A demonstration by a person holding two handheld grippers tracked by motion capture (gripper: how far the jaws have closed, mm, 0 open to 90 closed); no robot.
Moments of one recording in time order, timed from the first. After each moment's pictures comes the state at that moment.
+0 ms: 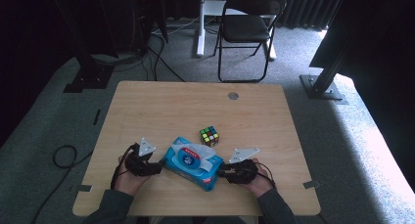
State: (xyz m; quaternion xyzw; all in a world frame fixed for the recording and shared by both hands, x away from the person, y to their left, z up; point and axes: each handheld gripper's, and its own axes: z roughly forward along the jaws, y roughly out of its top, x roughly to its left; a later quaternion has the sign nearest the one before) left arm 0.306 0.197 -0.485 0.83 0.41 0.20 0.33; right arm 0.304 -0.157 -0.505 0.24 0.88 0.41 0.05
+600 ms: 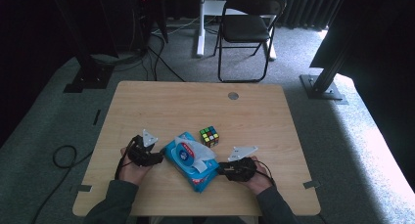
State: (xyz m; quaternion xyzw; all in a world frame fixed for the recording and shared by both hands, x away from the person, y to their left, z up) left arm 0.331 0.191 -0.487 0.81 0.44 0.25 0.30; right arm 0.312 -0.155 -0.506 0.24 0.88 0.40 0.06
